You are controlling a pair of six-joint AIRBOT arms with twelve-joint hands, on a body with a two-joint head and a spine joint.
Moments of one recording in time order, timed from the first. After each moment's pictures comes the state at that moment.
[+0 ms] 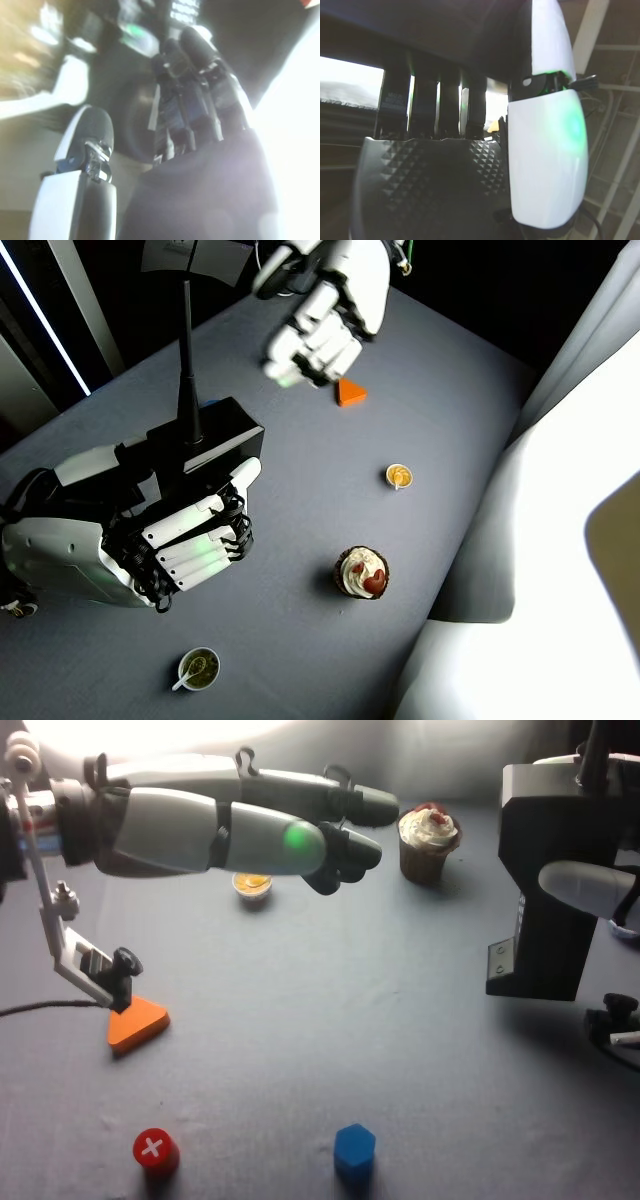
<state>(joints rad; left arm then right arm) 0.34 -0.72 1.38 1.11 -0.80 -1.15 -0.74 -1.19 1.30 0.32 1.41 0.26</state>
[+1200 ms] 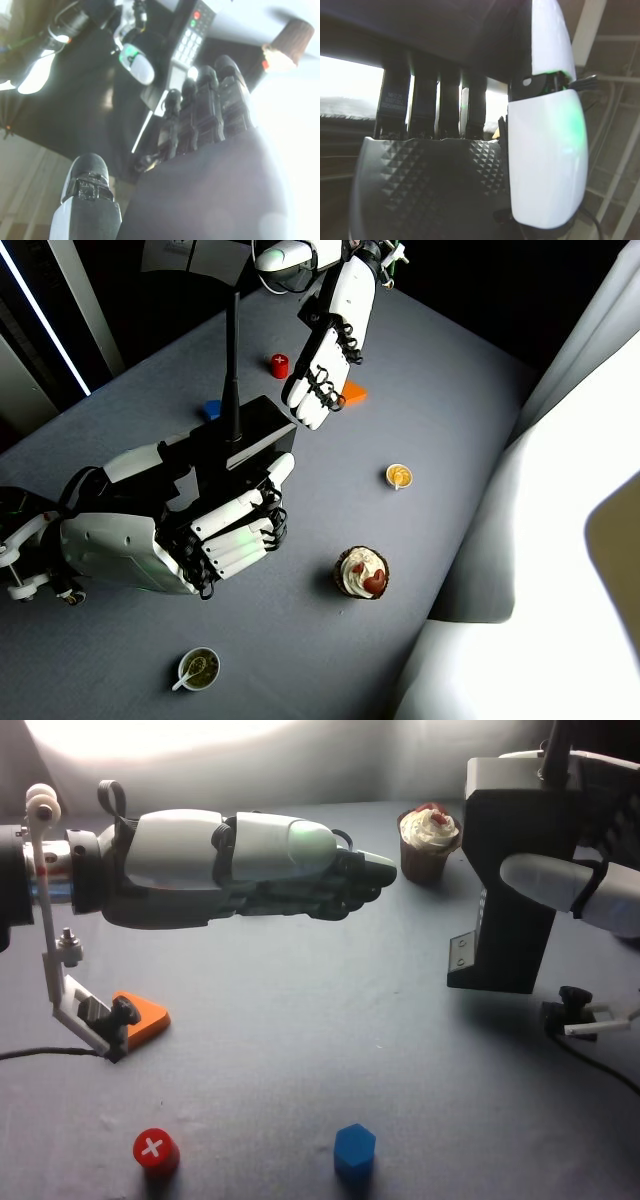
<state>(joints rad) 0.39 -0.70 1.32 1.14 -0.77 -1.21 -0.68 -1.28 1.35 0.33 1.40 0.27</state>
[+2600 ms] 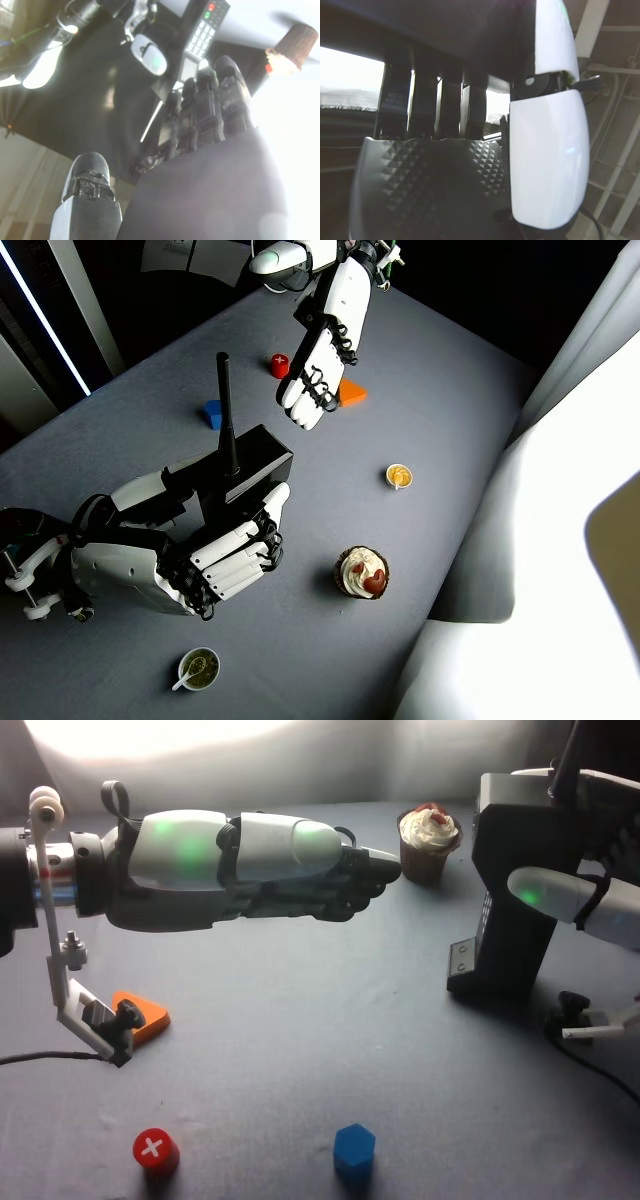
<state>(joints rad) 0.39 -0.70 1.31 1.13 -0.77 -1.21 -0.73 -1.37 1.49 0.36 1.45 0.33</state>
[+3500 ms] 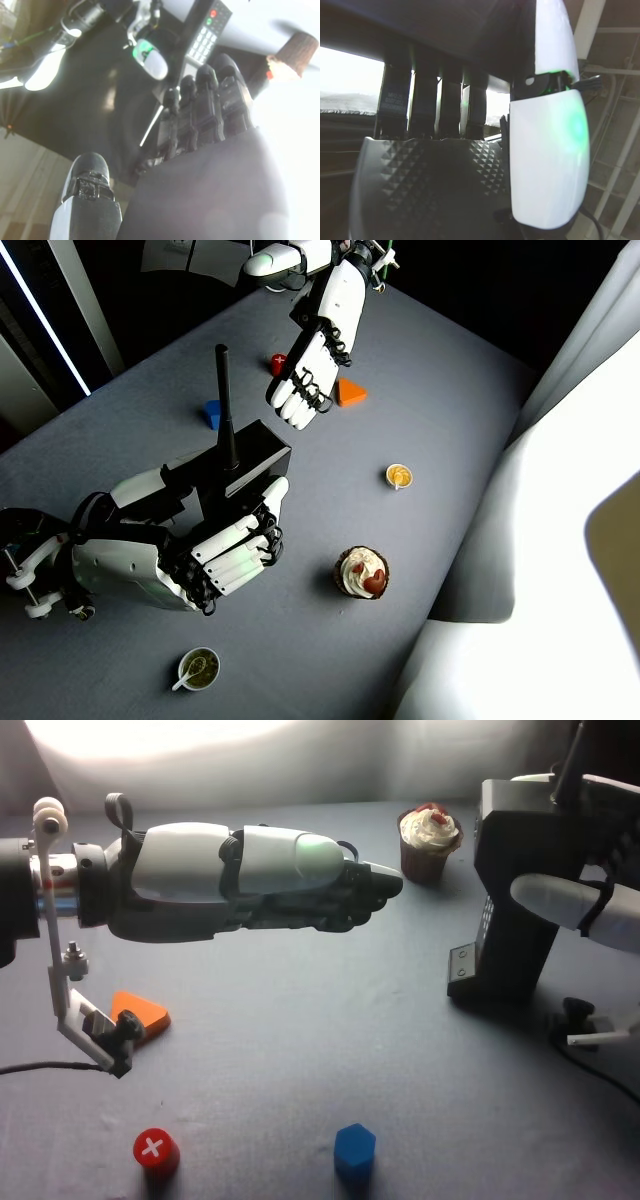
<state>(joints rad) 0.41 -0.70 1.29 1.13 -0.77 -1.21 -0.74 -1.36 1.48 0.35 1.46 0.34</state>
